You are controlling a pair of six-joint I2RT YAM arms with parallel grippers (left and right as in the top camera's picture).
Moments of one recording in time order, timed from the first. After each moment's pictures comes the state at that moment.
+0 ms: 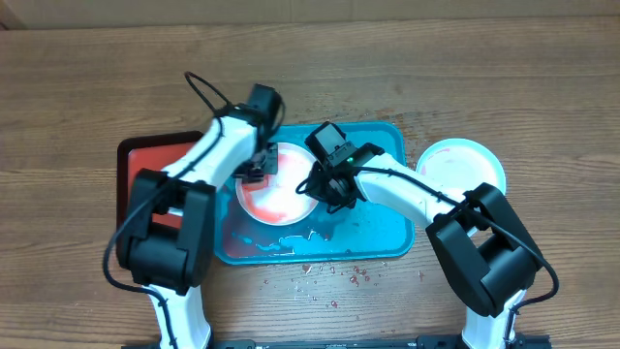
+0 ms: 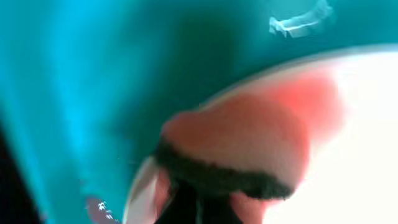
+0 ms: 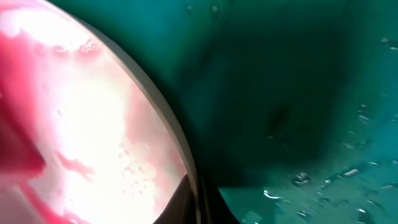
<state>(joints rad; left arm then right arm) -0.29 2.03 1.38 -0.87 -0.10 -0.27 0.66 1.98 1.26 -0.57 -0.12 0.99</state>
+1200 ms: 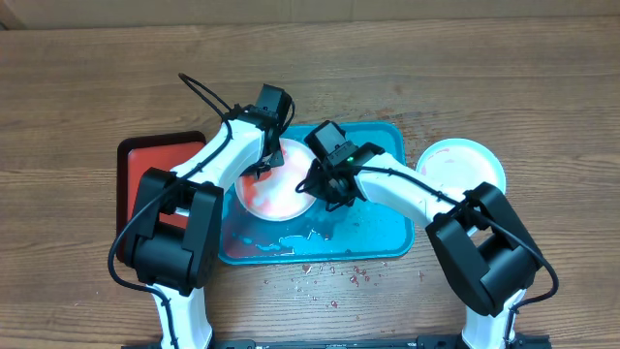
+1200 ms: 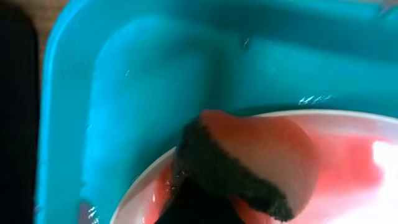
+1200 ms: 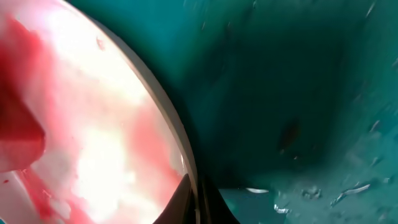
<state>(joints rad) -0.33 2.04 1.37 -0.80 -0.27 -0.55 0.66 1.98 1.27 -0.55 -0.12 0.98</state>
